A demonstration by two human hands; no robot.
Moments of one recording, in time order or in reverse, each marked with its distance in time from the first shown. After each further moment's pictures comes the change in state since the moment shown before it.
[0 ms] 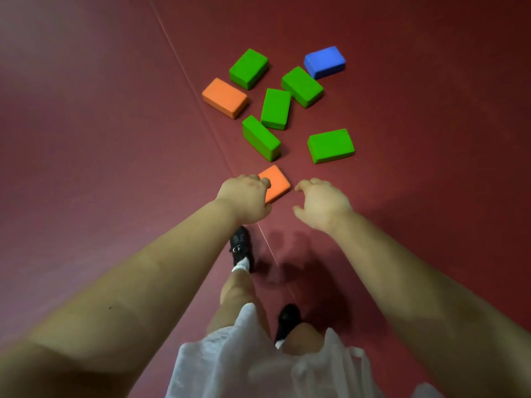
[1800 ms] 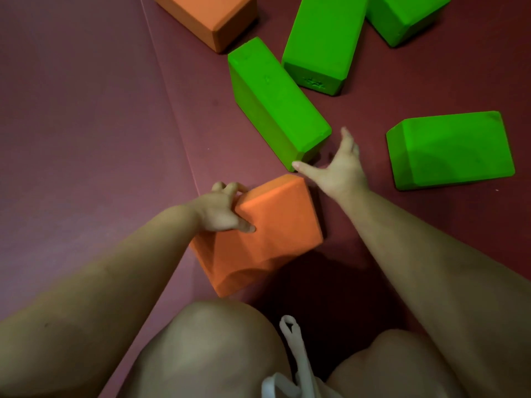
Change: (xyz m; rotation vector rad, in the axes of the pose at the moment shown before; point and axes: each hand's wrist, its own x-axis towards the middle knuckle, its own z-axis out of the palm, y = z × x) left_hand 0.560 -0.219 0.379 -0.601 -0.322 -0.248; right_hand 0.649 0.162 0.354 0.543 0.222 0.178
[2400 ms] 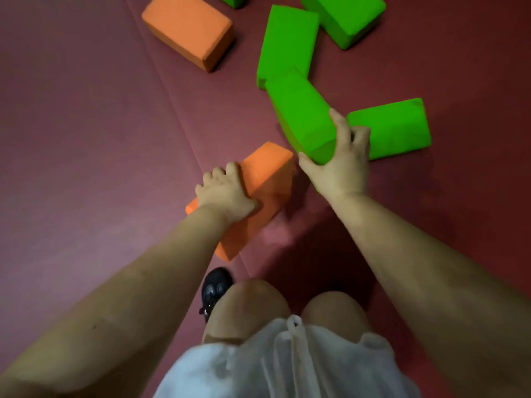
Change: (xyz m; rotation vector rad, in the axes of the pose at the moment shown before) left_hand -0.169 0.126 -0.048 0.214 0.321 -0.179; right_hand -0.134 -0.090 -0.164 -0.087 0.314 -0.136
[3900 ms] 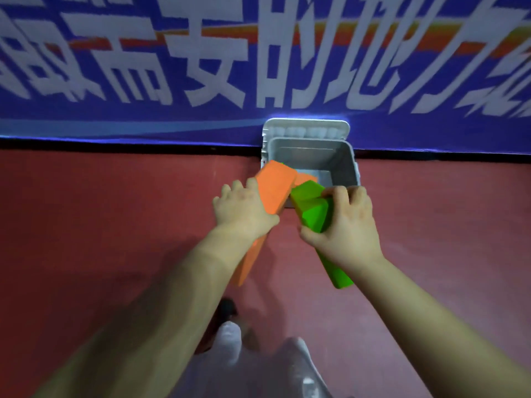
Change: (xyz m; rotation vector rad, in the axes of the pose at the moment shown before) left_hand -1.160 -0.047 0.232 1.239 -0.382 2.434; right_hand -1.130 -0.226 -0.456 -0.224 1.254 2.223
